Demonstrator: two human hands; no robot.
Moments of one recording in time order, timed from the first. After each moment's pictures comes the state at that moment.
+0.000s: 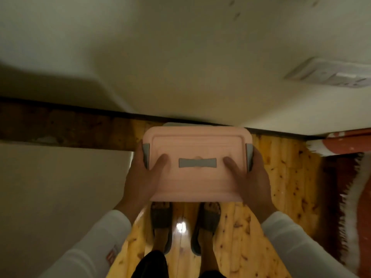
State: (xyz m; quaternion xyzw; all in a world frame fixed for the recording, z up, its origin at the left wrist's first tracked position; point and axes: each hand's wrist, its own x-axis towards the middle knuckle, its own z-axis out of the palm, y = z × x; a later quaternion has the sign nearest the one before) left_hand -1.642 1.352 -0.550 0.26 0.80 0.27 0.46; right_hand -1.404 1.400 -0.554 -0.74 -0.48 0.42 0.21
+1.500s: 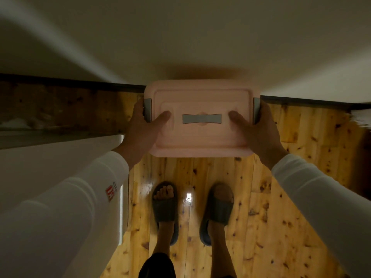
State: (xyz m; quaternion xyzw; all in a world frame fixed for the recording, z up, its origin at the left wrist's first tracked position) left_hand -1.667 1.436 -0.703 0.24 0.79 0.26 0.50; right_hand -1.413 1.480 -0.713 -0.74 -0.47 0.46 0.15
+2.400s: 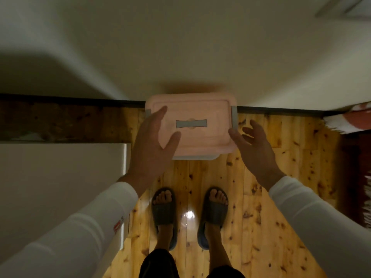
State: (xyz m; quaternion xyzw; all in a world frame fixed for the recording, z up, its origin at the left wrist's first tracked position) left_hand -1.623 1.392 -0.613 0.52 0.74 0.25 0.35; right_hand -1.387 1.432 -0.643 -0.74 -0.43 0.49 0.20
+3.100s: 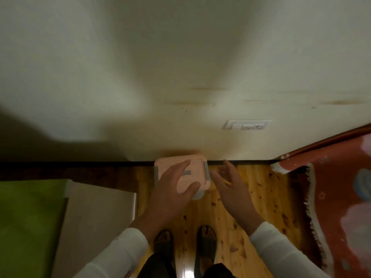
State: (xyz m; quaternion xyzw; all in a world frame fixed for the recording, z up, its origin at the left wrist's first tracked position) left_hand -1.583 1.360 -0.347 0.59 0.64 0.26 0.43; right_hand -1.405 1.382 -0.366 -0.69 -0.45 0.48 0.28
